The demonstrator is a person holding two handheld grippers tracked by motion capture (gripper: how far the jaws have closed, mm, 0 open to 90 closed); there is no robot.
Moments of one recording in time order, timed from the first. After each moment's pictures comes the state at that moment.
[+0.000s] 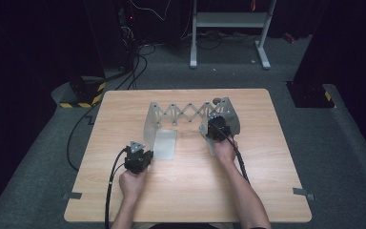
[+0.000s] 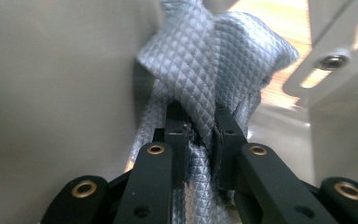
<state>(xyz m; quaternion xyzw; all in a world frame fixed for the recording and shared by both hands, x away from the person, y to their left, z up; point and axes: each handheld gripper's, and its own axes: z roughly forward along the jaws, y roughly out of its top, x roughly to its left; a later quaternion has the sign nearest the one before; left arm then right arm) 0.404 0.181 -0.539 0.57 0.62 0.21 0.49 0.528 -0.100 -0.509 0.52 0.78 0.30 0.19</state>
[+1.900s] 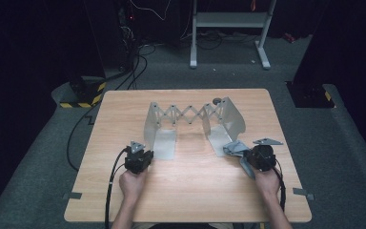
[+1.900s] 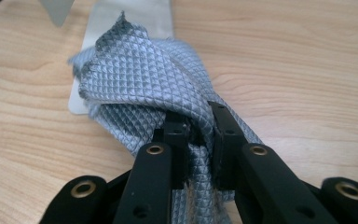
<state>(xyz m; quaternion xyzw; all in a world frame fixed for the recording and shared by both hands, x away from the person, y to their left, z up) 0.404 0.179 -0.539 0.57 0.62 0.22 0.50 0.413 -0.235 -0.499 0.53 0.75 0.34 0.20</state>
